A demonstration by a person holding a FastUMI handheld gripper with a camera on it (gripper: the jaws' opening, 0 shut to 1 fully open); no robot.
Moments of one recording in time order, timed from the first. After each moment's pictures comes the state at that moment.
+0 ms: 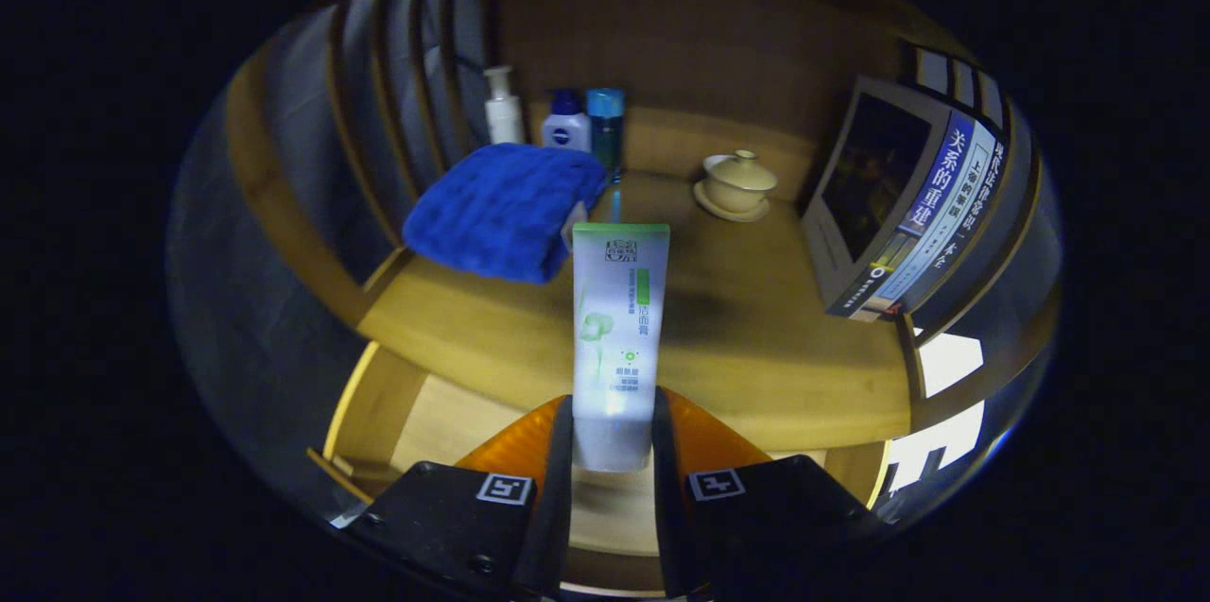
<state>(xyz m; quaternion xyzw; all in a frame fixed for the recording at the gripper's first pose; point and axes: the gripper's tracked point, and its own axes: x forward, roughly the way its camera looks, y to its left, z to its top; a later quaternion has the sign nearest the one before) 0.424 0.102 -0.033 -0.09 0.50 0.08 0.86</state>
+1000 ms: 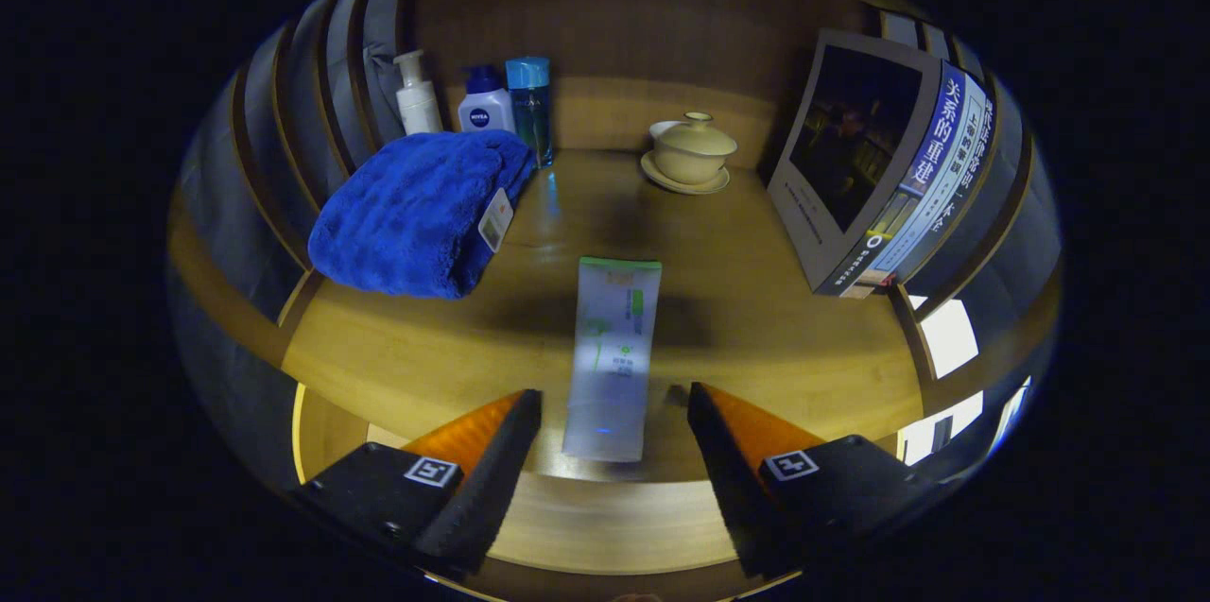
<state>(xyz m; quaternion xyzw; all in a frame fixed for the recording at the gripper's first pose) 0.441 0.091 -0.071 -0.06 0.51 0.01 0.86</state>
